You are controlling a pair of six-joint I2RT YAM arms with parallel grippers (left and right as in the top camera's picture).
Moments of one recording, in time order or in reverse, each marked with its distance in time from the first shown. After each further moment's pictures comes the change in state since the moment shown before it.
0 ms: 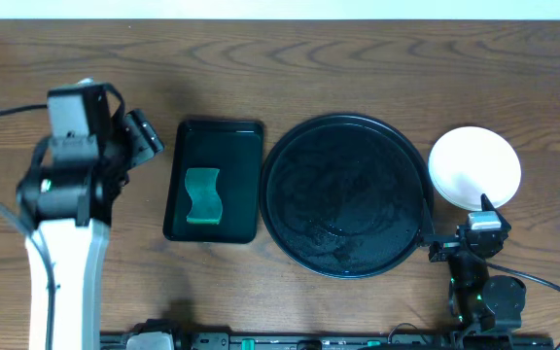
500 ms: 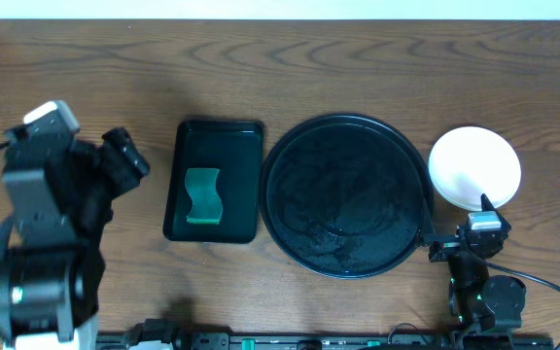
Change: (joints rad) left arm 0.000 -0.273 0.000 -0.001 0.000 0.000; right arm 0.000 0.000 0.000 0.000 0.001 0.000
